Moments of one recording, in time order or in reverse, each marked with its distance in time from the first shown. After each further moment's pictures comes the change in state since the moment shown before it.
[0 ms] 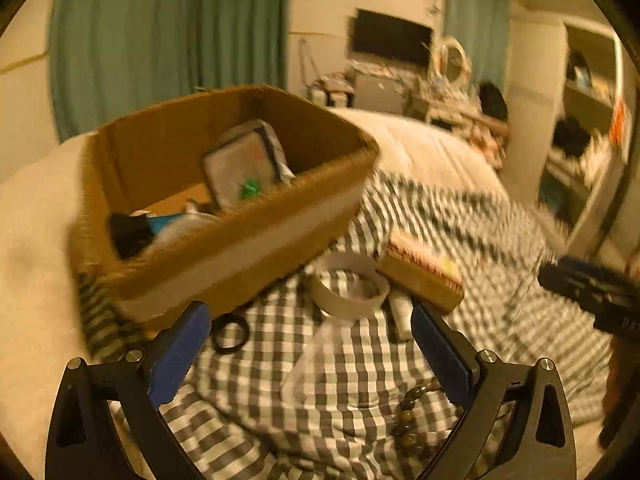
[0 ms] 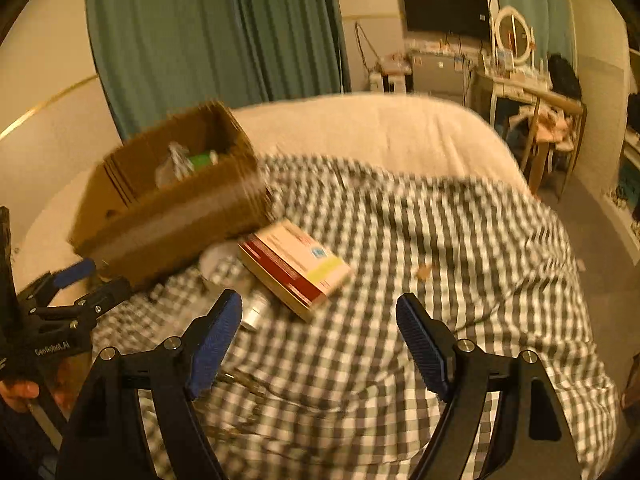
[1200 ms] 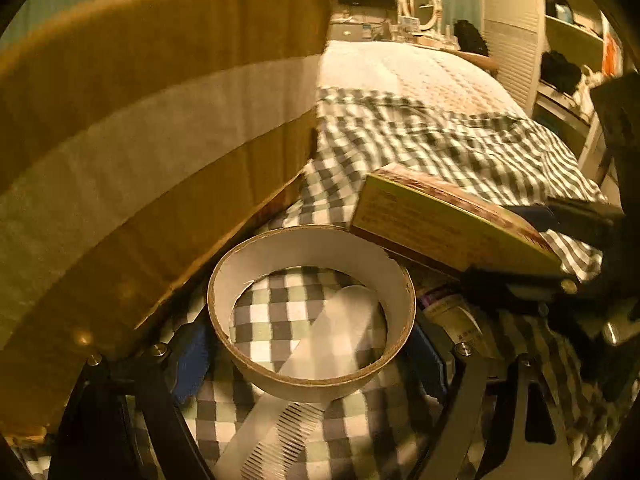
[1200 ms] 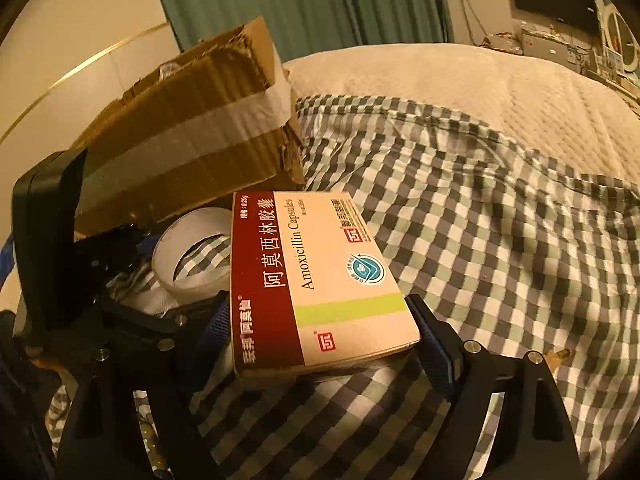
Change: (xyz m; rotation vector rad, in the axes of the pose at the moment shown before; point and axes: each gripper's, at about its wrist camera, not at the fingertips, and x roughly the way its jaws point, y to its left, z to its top) left arm 0.139 -0.038 -0.005 0.142 0.108 -0.027; right arm 0.163 -0.022 0.014 -0.181 0.091 0.327
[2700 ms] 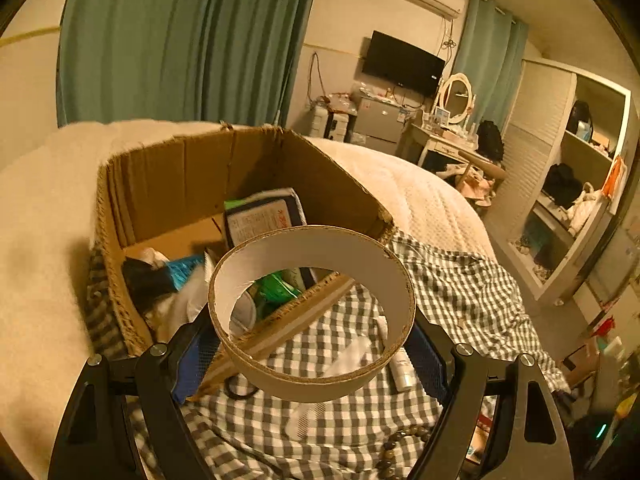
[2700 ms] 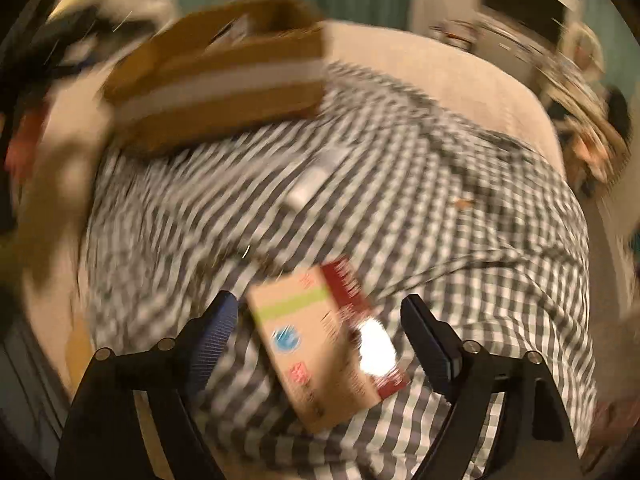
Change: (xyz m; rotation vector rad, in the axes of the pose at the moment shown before) left arm -0.178 0.099 0.031 -0.310 -0.153 -0.079; right arm -0.120 0.125 -0.067 -0.089 0.230 -0.305
